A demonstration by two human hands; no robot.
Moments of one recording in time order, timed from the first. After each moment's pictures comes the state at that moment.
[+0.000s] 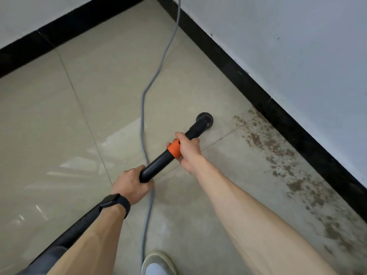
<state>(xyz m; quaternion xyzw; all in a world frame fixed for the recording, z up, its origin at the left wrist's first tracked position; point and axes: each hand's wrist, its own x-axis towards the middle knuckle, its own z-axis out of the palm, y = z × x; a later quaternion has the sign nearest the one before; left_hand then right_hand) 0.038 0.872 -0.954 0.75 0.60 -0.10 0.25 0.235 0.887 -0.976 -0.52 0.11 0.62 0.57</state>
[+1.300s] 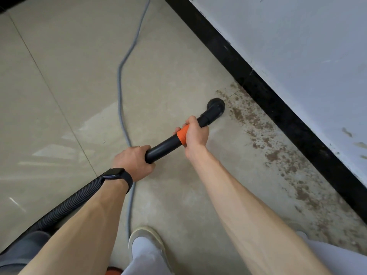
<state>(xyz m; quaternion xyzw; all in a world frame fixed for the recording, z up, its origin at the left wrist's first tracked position) 0.079 0.856 -0.971 0.82 0.51 -0.16 0.20 0.262 0.831 -0.979 -0.60 0.18 0.49 0.61</state>
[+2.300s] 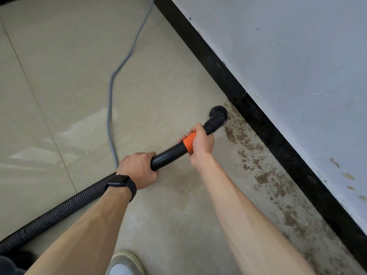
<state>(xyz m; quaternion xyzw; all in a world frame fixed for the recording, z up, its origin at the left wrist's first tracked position) 0.132 0.863 -0.983 0.84 0.48 -0.13 0.22 0.318 0.842 -0.994 -0.59 0.13 0.49 0.63</state>
